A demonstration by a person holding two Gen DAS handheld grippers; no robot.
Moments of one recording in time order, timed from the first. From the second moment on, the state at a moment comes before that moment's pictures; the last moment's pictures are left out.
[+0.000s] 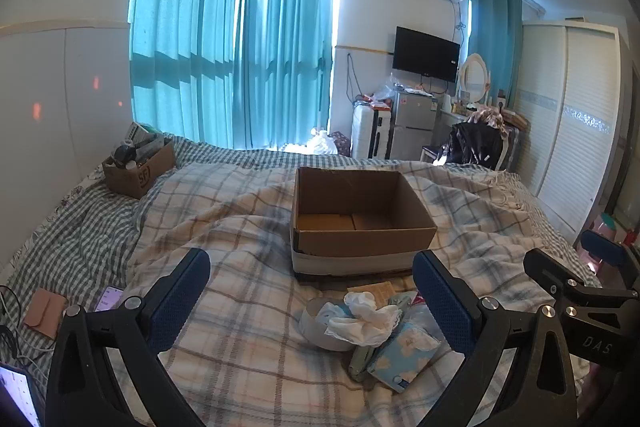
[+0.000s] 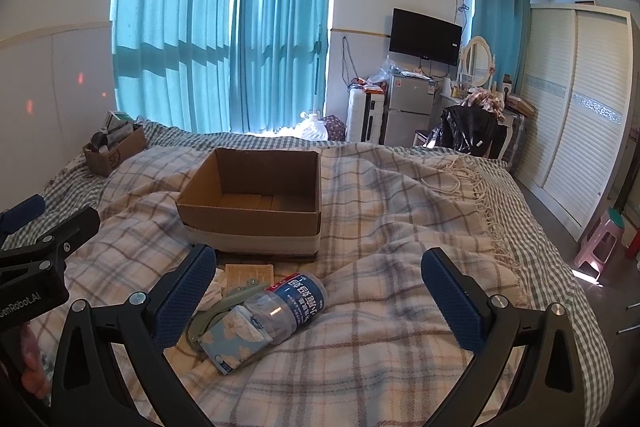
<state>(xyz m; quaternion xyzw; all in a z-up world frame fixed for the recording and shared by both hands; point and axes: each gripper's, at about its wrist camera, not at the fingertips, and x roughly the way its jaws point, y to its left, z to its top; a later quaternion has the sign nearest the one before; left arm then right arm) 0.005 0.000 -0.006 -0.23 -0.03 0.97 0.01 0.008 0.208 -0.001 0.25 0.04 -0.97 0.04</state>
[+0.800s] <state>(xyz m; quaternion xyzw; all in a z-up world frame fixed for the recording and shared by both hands) 0.005 -0.002 -0.008 -0.24 -0.03 0.97 0.02 0.007 0.209 -0.003 0.25 0.04 -0.97 0.04</state>
